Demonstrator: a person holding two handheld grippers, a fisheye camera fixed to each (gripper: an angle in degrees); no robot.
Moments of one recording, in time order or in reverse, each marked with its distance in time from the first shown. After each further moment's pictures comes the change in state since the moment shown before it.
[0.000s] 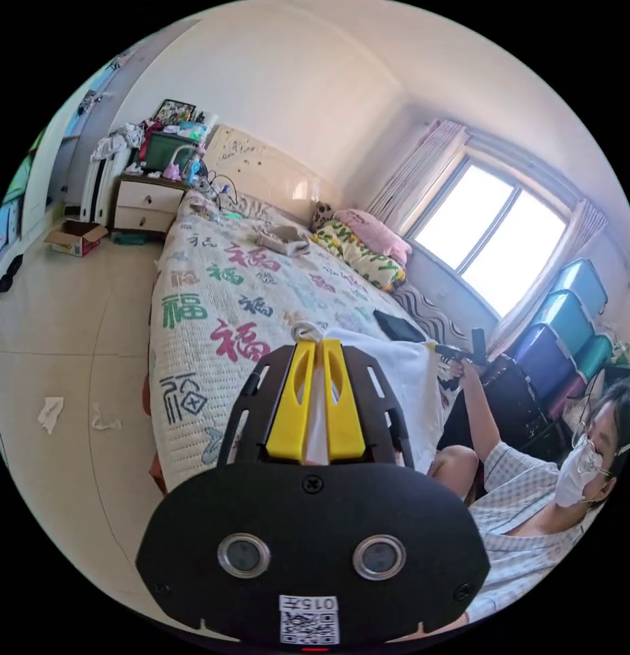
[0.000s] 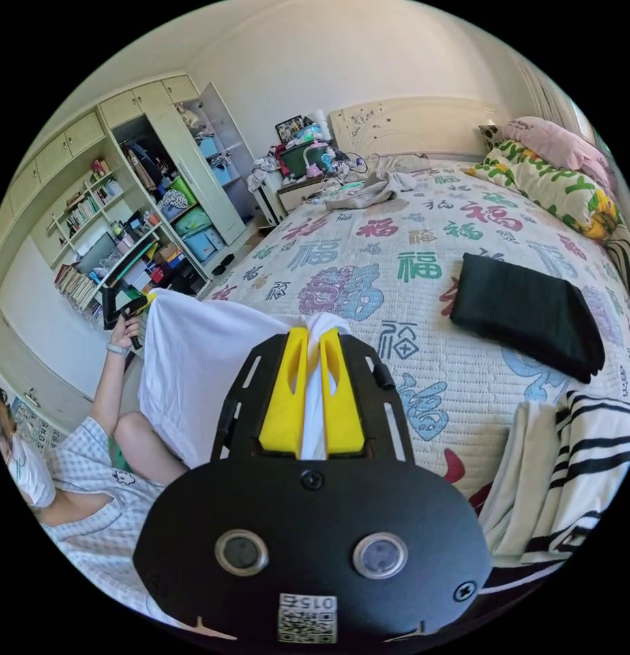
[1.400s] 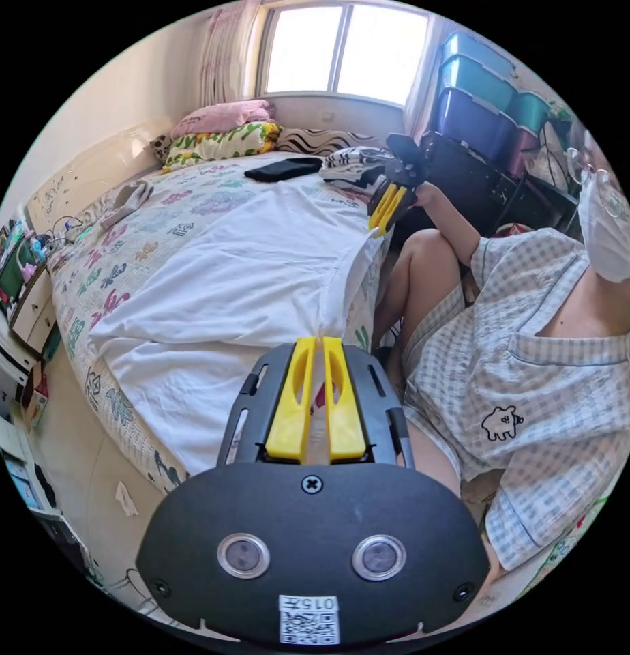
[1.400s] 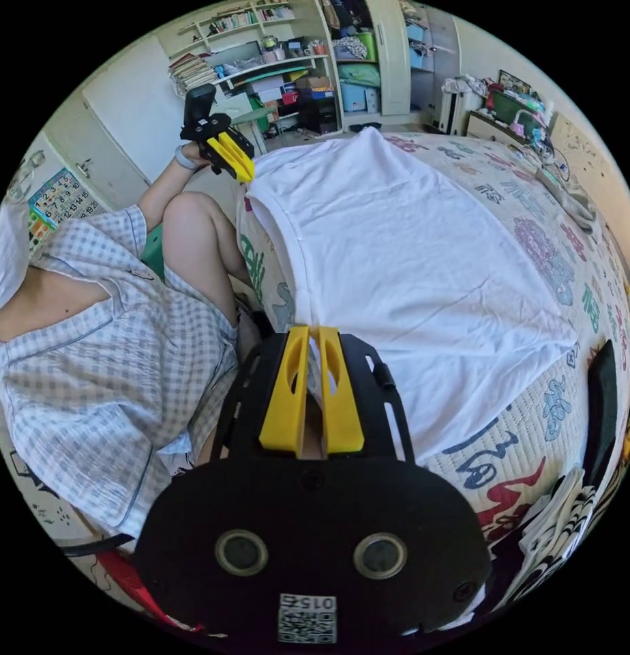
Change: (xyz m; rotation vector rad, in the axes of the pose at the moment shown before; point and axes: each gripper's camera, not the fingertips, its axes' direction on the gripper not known) left arm 0.180 0.105 0.073 -0.595 0.066 0.690; right arm -0.173 0.115 0.138 -0.609 -0.163 -0.656
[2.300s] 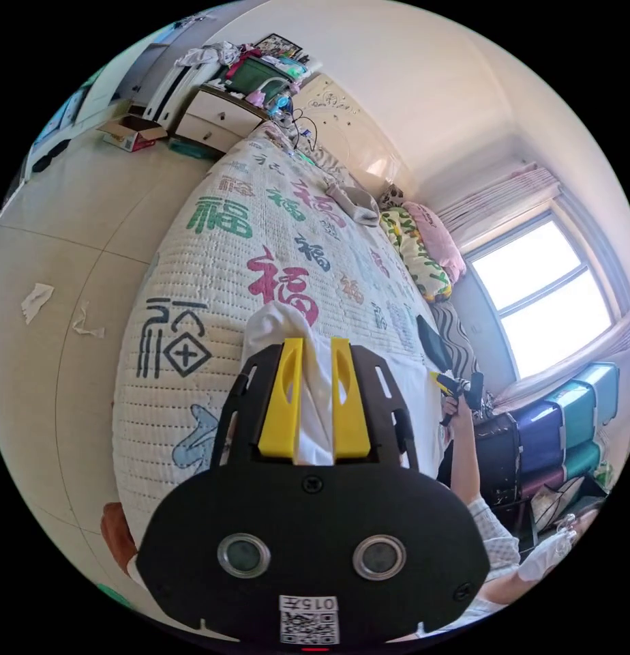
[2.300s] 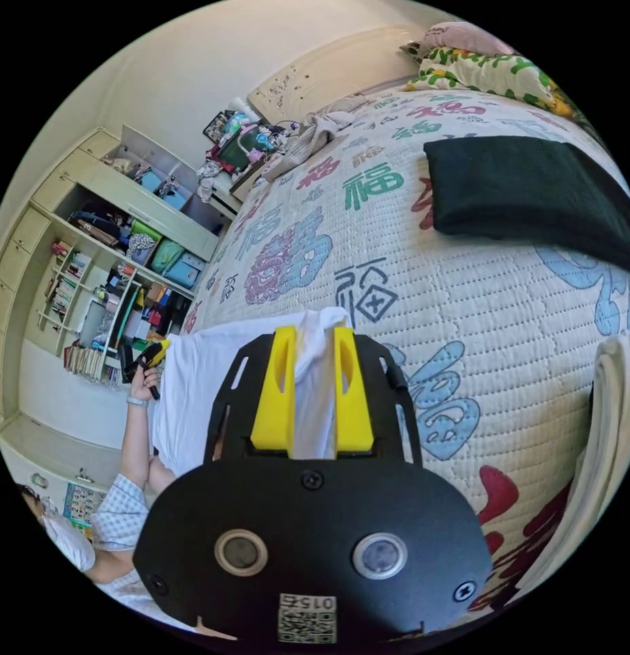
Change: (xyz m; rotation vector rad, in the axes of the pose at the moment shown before) left arm -0.287 0.115 -0.007 0.442 0.060 -1.071; right arm 0.289 0.142 -0.001 0.643 -0.113 0.916
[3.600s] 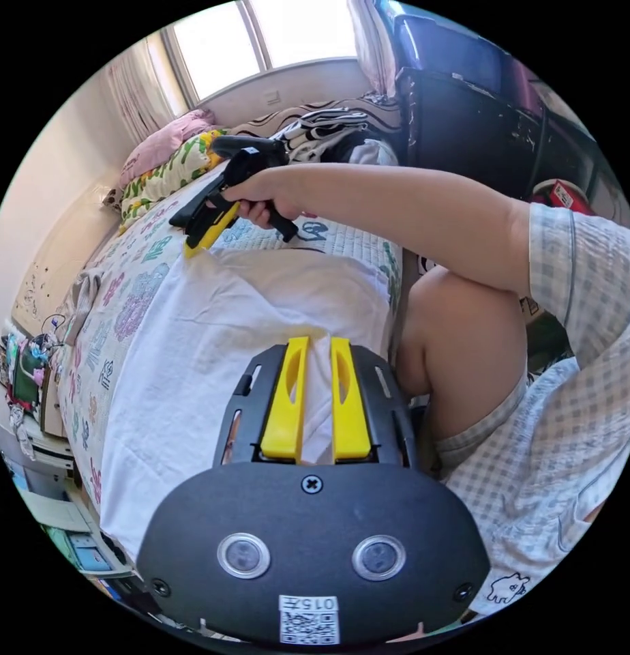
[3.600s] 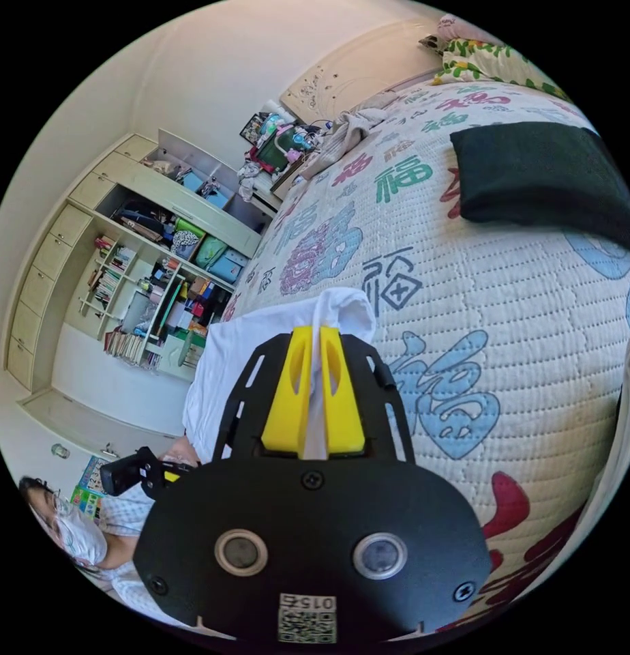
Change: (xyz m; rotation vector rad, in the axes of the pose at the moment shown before) left arm 0.599 0.267 0.201 -0.380 -0.178 1.320; right arm 0.018 0.010 -0.021 -0.055 -0.137 -0.055
